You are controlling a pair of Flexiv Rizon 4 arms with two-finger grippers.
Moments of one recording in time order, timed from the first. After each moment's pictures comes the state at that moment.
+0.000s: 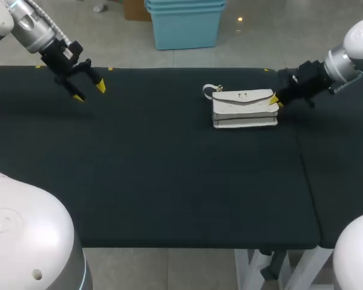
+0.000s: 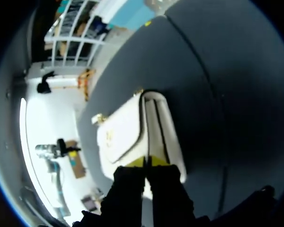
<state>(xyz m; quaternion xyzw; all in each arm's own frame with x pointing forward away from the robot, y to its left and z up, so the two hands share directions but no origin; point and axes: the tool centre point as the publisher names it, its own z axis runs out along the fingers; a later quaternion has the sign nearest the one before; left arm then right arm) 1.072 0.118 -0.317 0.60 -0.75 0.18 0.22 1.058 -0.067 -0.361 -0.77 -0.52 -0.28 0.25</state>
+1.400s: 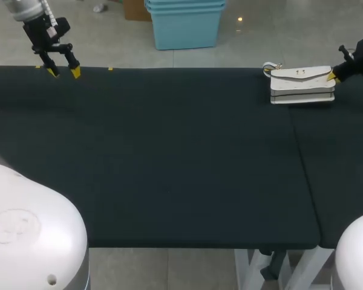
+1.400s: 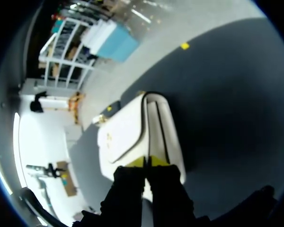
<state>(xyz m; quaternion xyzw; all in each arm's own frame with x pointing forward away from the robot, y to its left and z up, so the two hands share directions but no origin) 1.105 0.194 -0.270 0.53 -0.84 0.09 0.10 1.136 -0.251 -0.342 -0.80 -0.51 -0.29 0.16</state>
